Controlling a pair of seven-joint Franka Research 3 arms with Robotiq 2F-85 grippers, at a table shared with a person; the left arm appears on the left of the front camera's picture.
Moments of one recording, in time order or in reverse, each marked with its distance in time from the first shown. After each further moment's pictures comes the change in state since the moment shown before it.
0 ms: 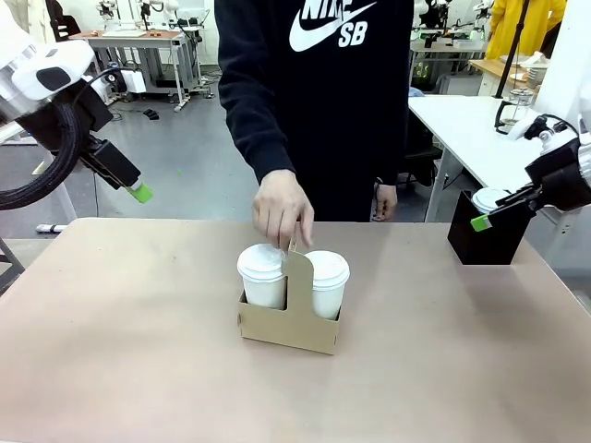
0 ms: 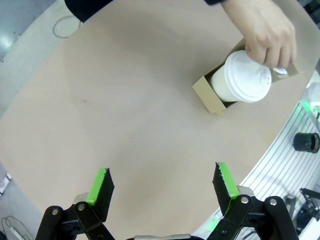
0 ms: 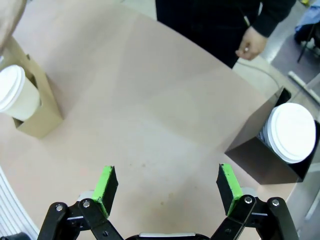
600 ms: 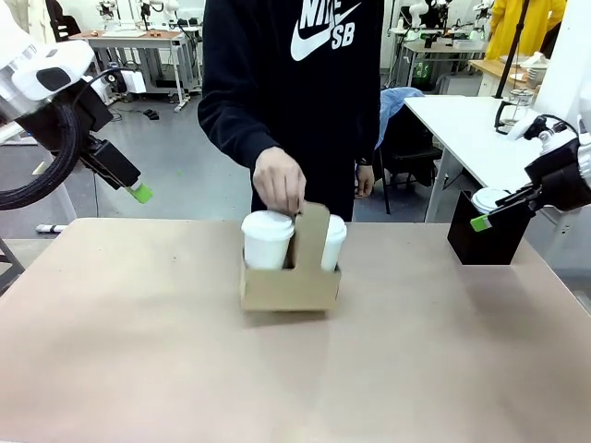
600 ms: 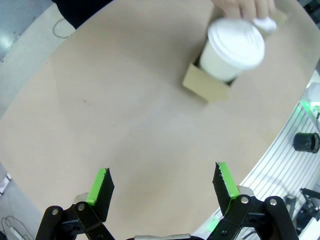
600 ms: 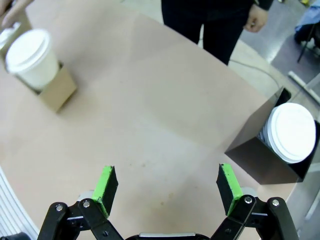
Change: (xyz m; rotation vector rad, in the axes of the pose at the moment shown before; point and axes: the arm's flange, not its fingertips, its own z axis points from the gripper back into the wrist) left arm 0.000 0.000 0.000 0.000 0.000 0.000; right arm 0.000 0.000 0.000 0.000 0.000 0.000
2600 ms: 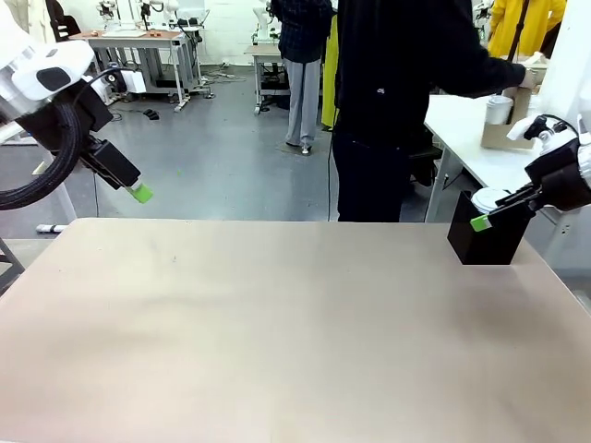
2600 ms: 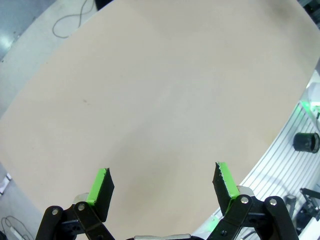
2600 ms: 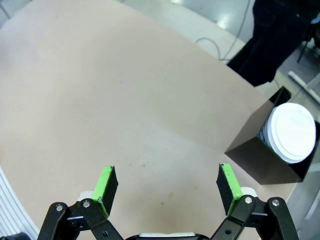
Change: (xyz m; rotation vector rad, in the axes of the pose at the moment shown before) left arm 0.000 0.000 0.000 0.000 0.000 0.000; right arm 0.000 0.000 0.000 0.000 0.000 0.000
